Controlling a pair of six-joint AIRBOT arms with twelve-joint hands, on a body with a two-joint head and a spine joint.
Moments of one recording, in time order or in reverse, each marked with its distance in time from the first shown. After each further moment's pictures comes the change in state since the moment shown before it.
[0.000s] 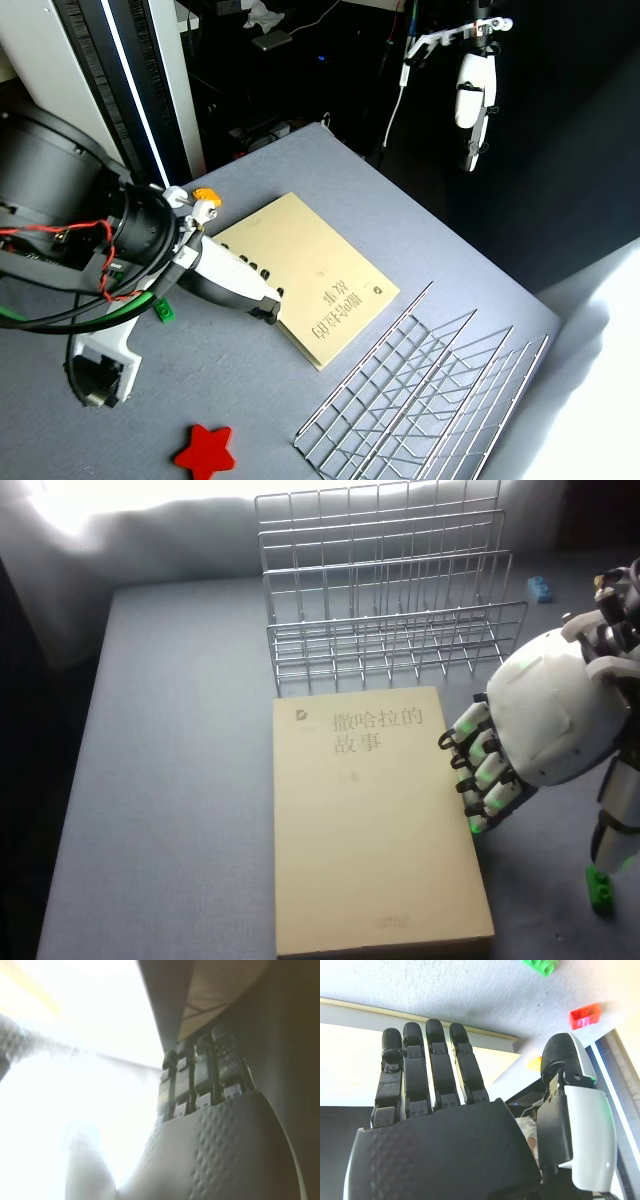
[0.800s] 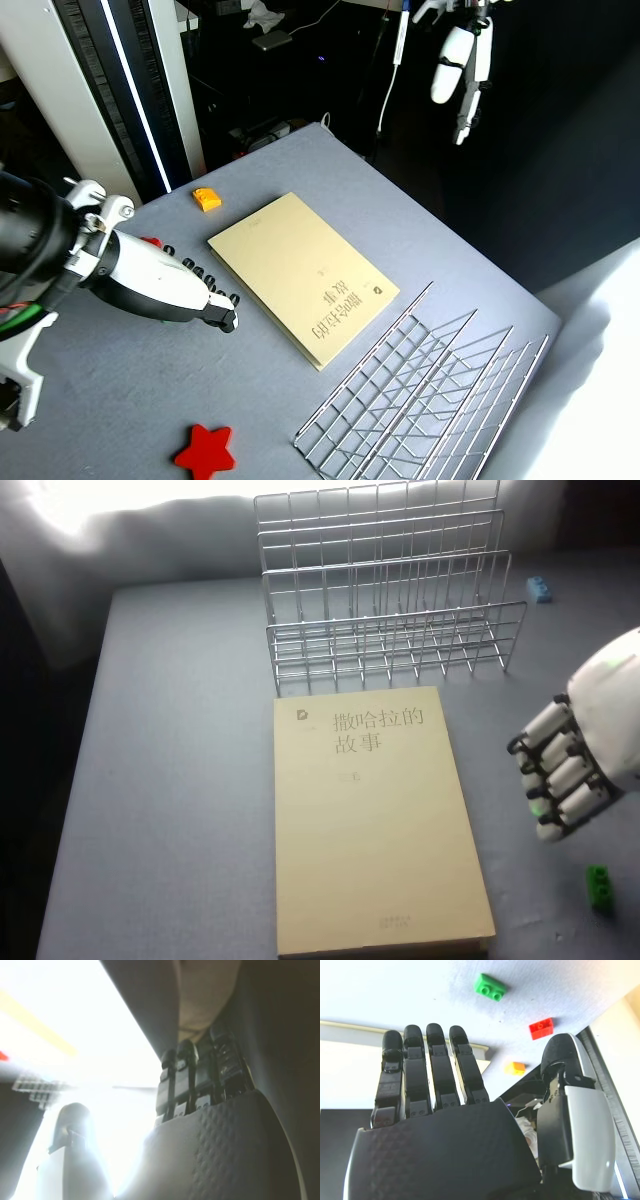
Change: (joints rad) left arm -0.026 0.114 0.018 1.023 0.064 -0.470; right arm 0.030 0.160 -0.060 0.029 0.088 -0.081
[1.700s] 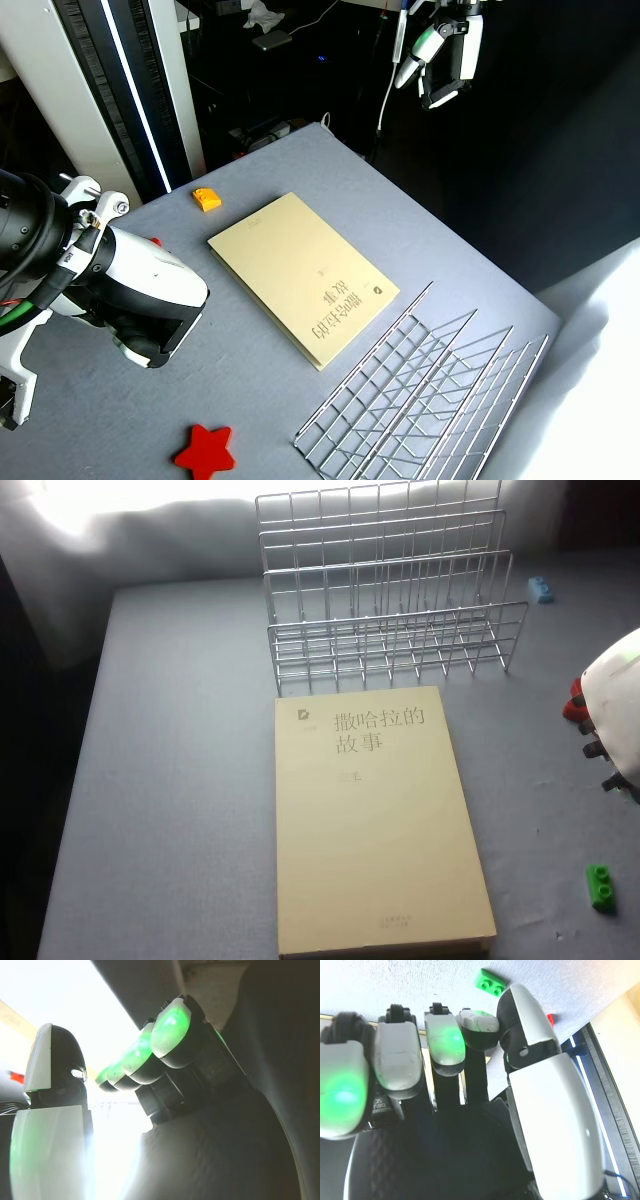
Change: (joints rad) left arm -0.056 0.065 -0.051 0.250 0.076 -0.118; right arm 0.017 0.051 -0.040 0.003 0.001 -0.011
